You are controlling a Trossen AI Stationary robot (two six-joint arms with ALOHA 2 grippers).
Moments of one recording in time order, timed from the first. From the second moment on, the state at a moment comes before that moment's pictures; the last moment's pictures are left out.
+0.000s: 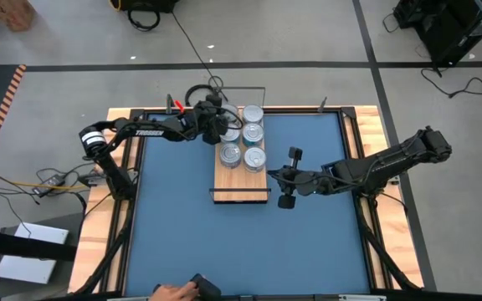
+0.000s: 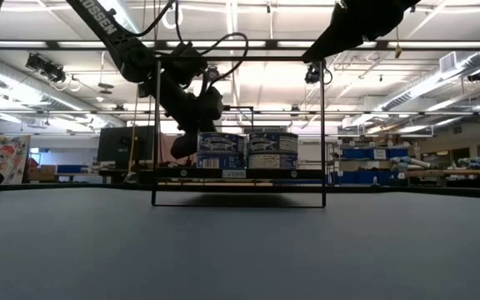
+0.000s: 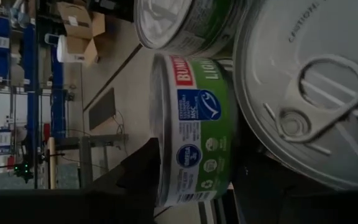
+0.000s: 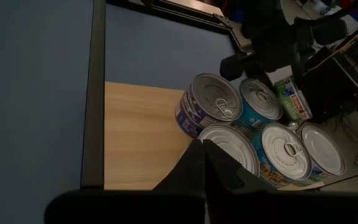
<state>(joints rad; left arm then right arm) 0.54 1.68 0.95 0.18 -0.30 1.12 0.26 1.29 0.90 -0.25 0.61 -0.02</state>
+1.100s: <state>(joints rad) 0.53 1.68 1.02 0.00 -0.31 1.06 0.26 1.29 0.90 -0.25 0.56 -0.03</state>
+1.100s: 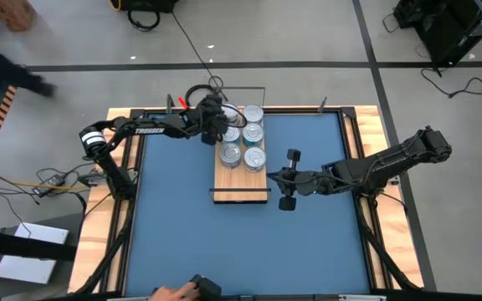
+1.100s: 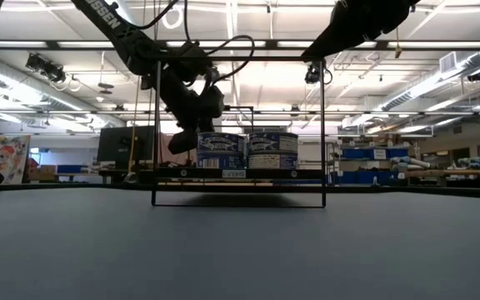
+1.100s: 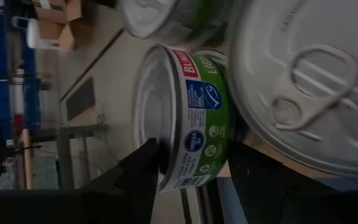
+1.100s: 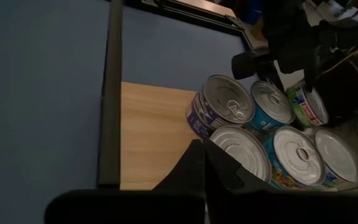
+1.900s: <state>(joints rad) 0.54 1.63 1.05 -0.05 -0.30 0.93 0.26 1.29 0.90 -0.24 0.52 -0.03</state>
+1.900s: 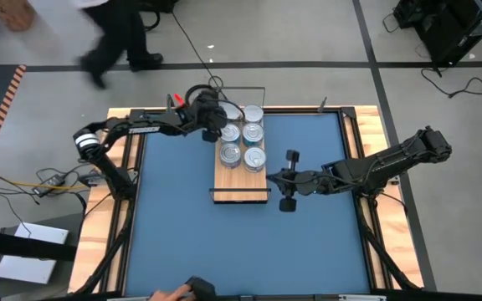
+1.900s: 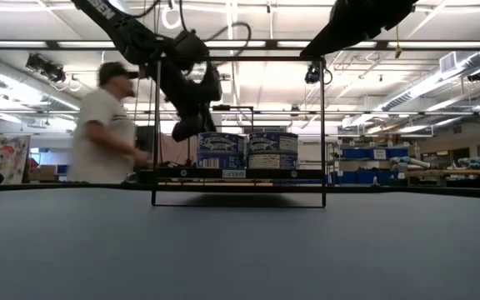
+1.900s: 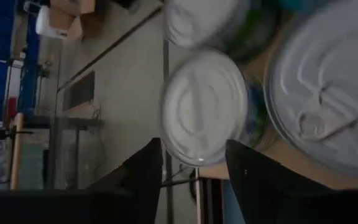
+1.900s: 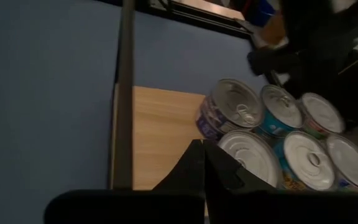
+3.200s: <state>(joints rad) 0.57 1.20 0.63 0.38 0.35 0.33 -0.21 0.95 0.43 0.34 -0.07 -0.17</state>
